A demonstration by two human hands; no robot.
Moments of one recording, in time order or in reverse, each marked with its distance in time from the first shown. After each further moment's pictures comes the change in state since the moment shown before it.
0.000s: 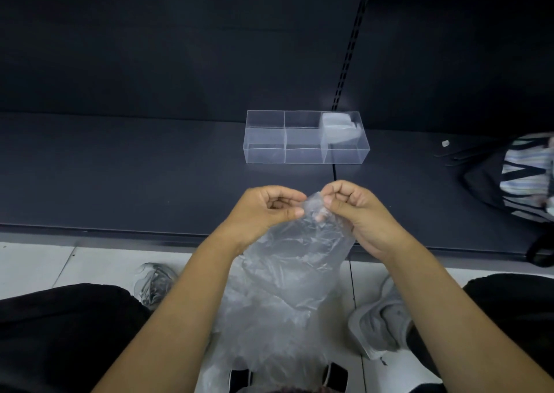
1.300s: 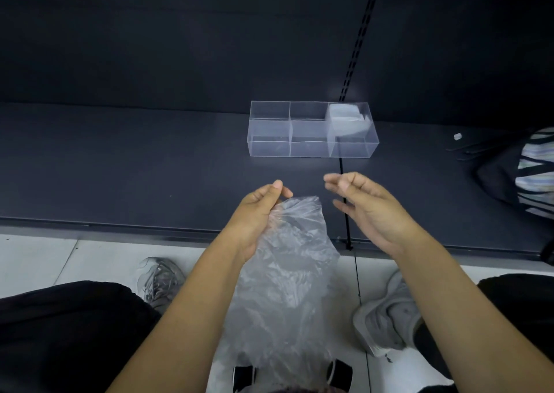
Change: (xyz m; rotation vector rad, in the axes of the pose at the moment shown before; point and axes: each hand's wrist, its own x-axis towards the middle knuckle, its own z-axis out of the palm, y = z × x) left_hand 0.000 -0.009 0.005 -0.316 0.192 -0.268; right_hand 0.008 0.001 -0.006 -0.103 0.102 0.112
